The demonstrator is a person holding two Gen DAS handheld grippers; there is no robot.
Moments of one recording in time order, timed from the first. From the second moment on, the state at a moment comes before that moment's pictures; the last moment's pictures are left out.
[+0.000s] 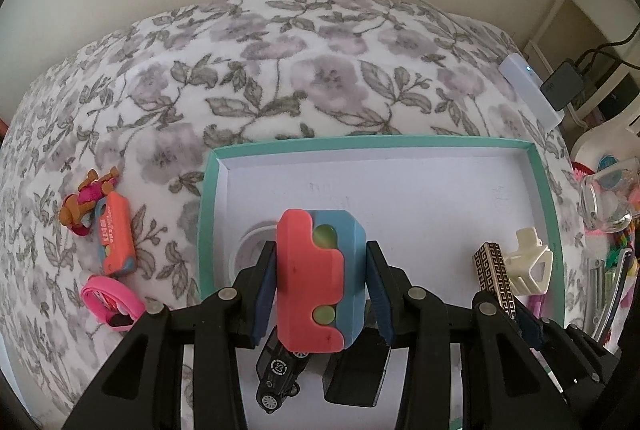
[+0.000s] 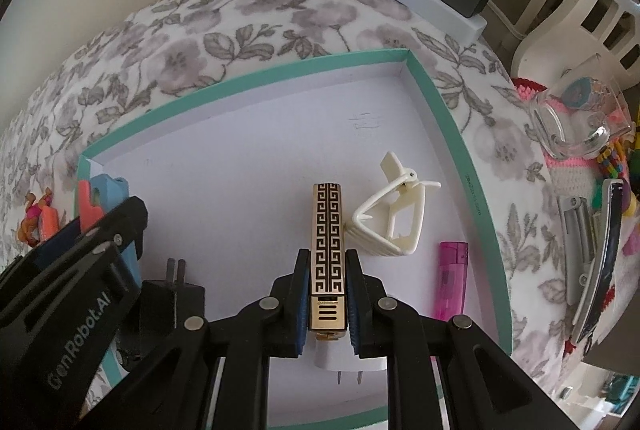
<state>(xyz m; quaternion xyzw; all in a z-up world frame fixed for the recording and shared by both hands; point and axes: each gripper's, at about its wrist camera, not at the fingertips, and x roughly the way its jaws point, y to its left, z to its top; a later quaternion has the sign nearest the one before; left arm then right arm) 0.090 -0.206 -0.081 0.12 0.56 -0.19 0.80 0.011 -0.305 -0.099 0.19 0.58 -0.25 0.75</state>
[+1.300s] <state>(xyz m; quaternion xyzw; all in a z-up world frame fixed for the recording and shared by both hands) 0.115 -0.148 -0.066 0.08 0.58 -0.10 0.80 0.015 -0.295 -0.059 0.16 0.56 -0.25 0.78</state>
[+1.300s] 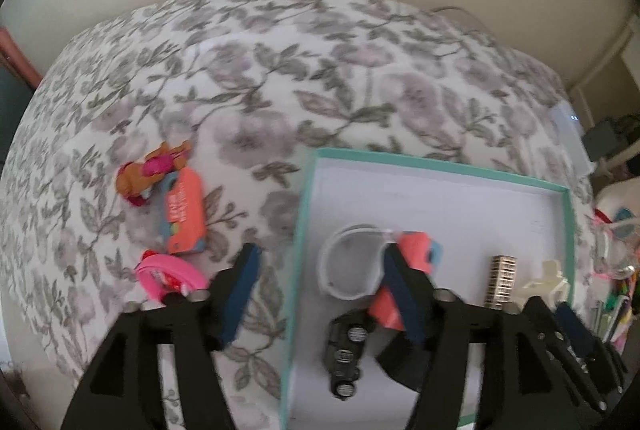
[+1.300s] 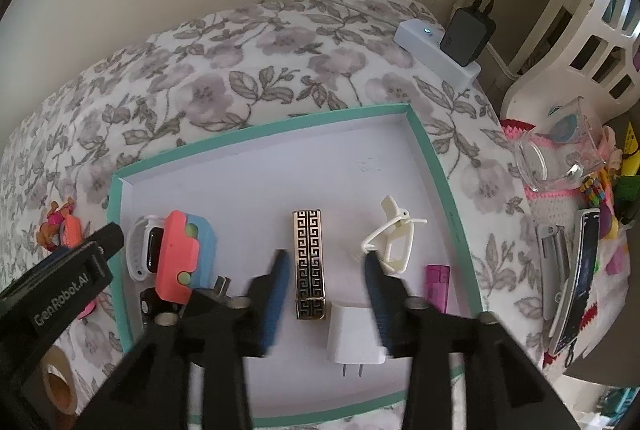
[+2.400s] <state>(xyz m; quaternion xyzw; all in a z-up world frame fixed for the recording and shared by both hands) 0.165 0.024 -0.070 0.01 0.60 0.06 0.79 0.061 -0.203 -0.044 0.12 0.53 -0.16 0.83</state>
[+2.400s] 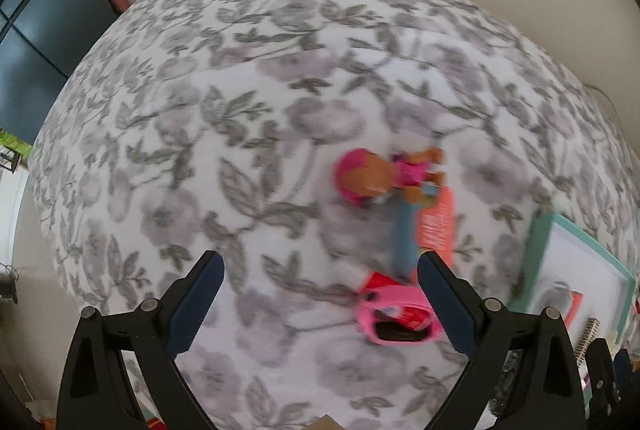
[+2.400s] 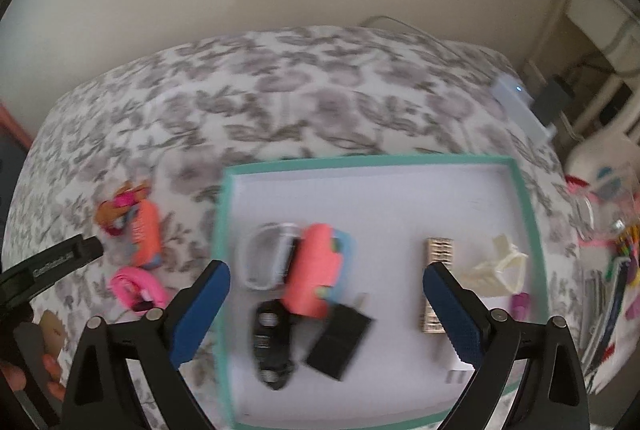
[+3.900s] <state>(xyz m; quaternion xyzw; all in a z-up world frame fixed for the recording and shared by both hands) 0.186 0.092 -0.131 -0.05 0.66 0.08 0.75 0.113 -0.069 -0.101 0.07 0.57 0.01 0.82</state>
